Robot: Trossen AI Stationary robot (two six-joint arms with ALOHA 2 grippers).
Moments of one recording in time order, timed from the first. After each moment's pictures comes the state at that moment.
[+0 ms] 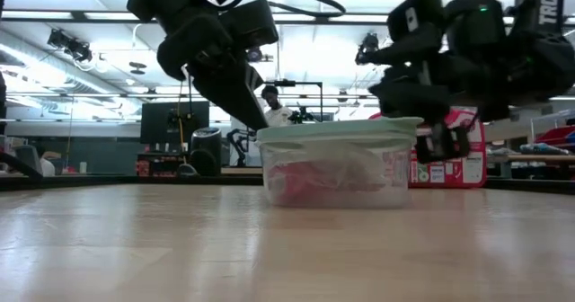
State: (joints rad) left arm -0.12 1.63 0.99 -0.25 -0.08 0.02; right arm 0.04 1.74 0.34 1.35 -0.45 1.66
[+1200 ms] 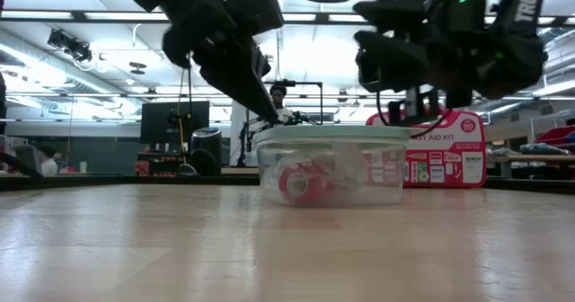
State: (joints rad) left arm -0.14 1.63 1.04 -0.27 -0.09 0.05; right arm -0.10 1.72 0.46 1.40 -0.73 1.73
